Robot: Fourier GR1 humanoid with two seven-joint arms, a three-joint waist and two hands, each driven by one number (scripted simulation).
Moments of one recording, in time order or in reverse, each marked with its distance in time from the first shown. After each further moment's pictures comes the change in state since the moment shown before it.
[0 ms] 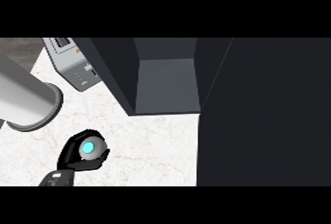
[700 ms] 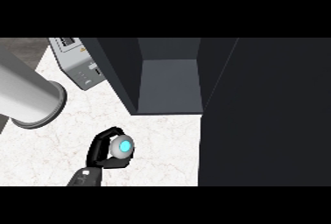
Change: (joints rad) left arm 0.010 -0.165 -0.065 -0.096 0.017 0.158 -0.016; right arm 0.044 -0.038 0.024 0.001 0.006 -0.040 -0.035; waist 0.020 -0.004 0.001
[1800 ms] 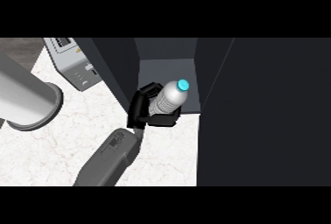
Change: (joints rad) left arm -0.256 -0.034 -0.515 -0.361 0.440 0.466 0.546; right arm 0.023 -0.054 -0.075 0.004 -0.014 -0.011 -0.072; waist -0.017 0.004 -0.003
